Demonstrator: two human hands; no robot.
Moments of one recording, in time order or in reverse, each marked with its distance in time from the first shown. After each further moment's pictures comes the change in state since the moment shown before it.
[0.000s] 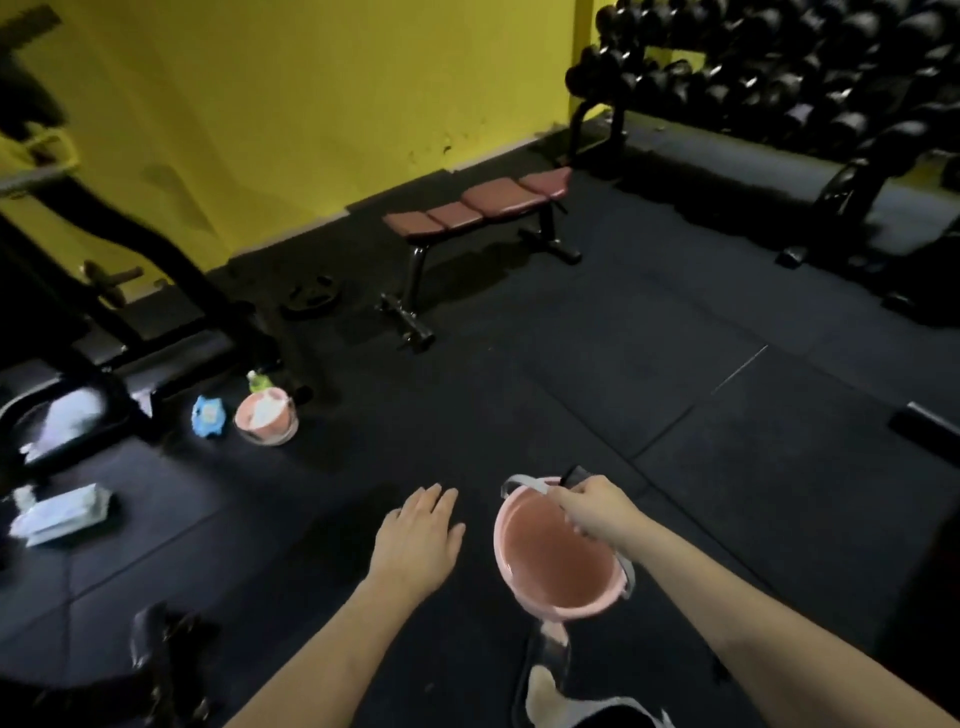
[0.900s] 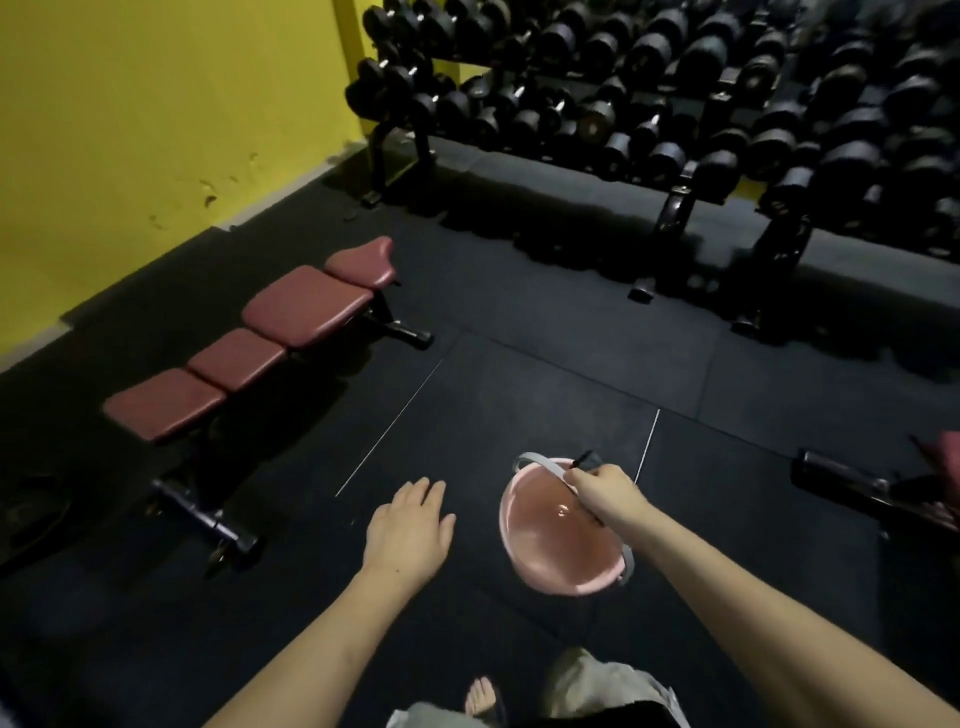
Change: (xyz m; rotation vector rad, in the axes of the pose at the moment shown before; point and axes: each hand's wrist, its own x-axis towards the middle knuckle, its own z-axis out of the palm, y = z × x) left_hand 0.839 0.205 -0.198 0.104 -0.095 0.416; right_hand 0.624 -0.172 -0.441 0.280 0.360 0.346
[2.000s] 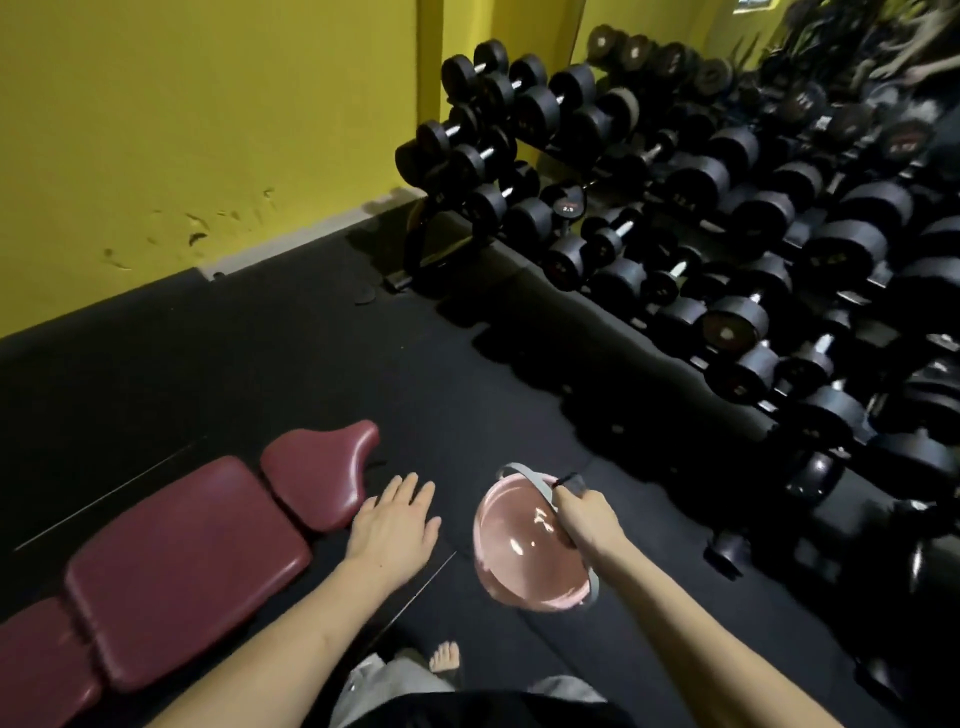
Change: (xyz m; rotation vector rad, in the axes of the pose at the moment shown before) left_hand 0.978 -0.131 -0.313 -0.093 0.045 -0.128; right_hand 0.833 -0.643 -0.147 -0.065 -0.026 -0.090
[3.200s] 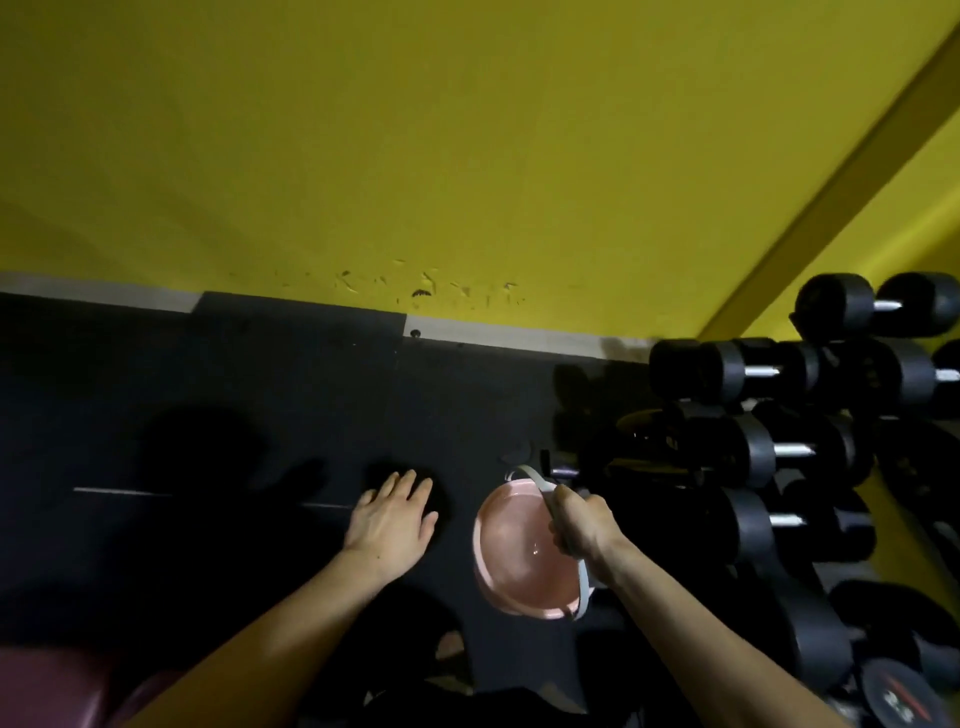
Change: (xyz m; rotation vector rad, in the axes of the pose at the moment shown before) left_hand 0.720 -0.290 -0.262 -0.236 0.130 -0.756; right_hand 0.714 -0.719 0.149 -0.220 -0.577 -0.290
